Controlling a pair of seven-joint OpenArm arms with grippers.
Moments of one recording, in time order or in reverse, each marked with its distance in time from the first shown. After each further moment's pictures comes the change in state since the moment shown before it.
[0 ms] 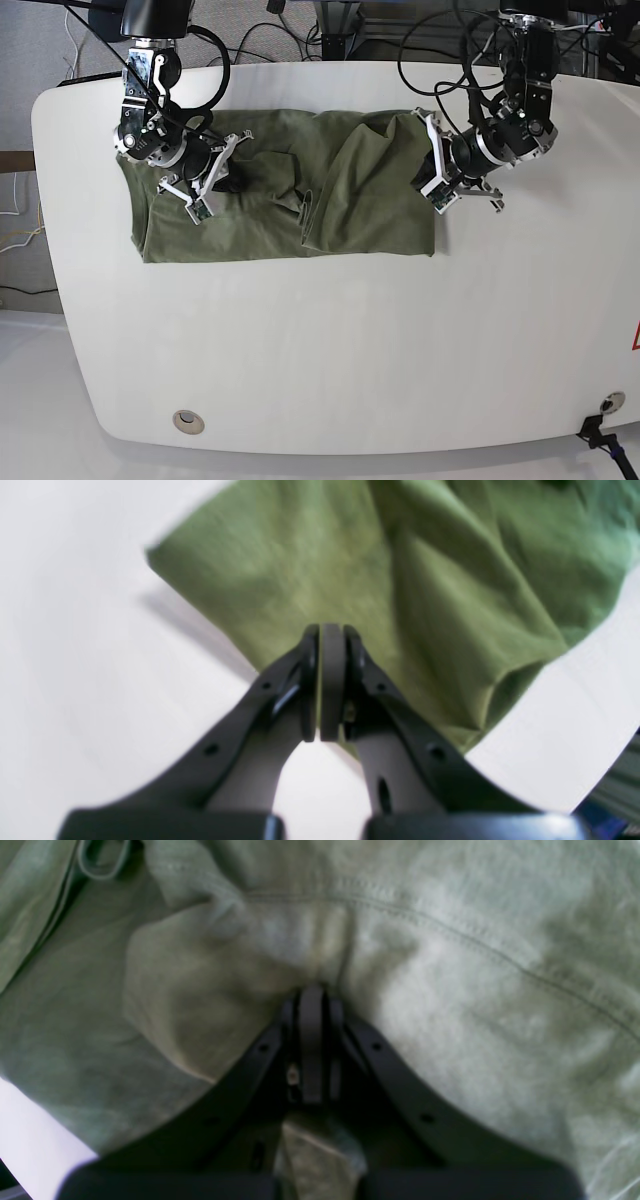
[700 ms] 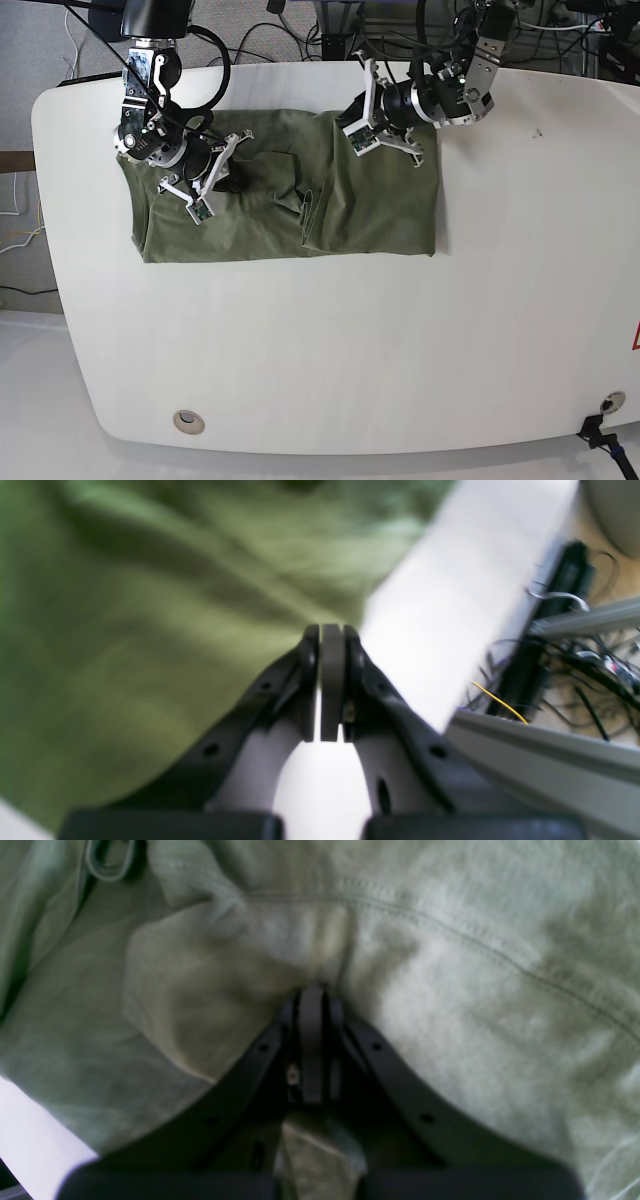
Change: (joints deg) left arm 4.4 2.4 17.6 -0.9 -0.3 0.0 -0.5; right arm 0.0 0.0 0.0 0.0 0.0 0.1 -0.1
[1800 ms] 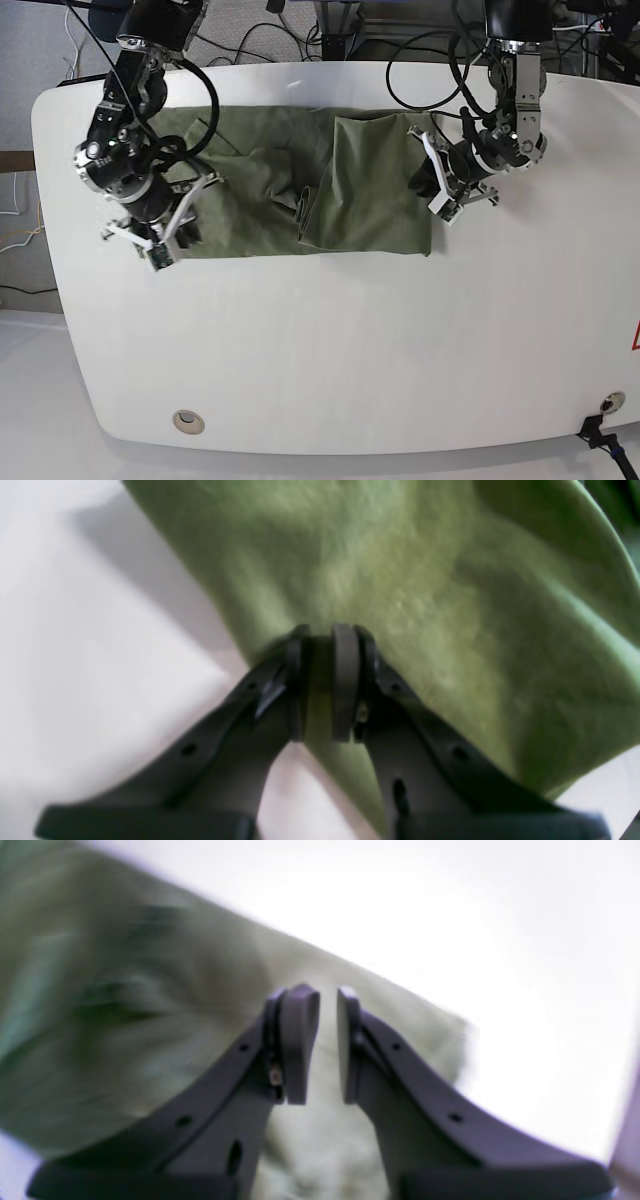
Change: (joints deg) left arm -10.0 1.1 -21.9 -18.0 -0.1 0.0 -6.2; right arm 7.0 -3.7 10.3 23.5 -2.2 0.0 -18.3
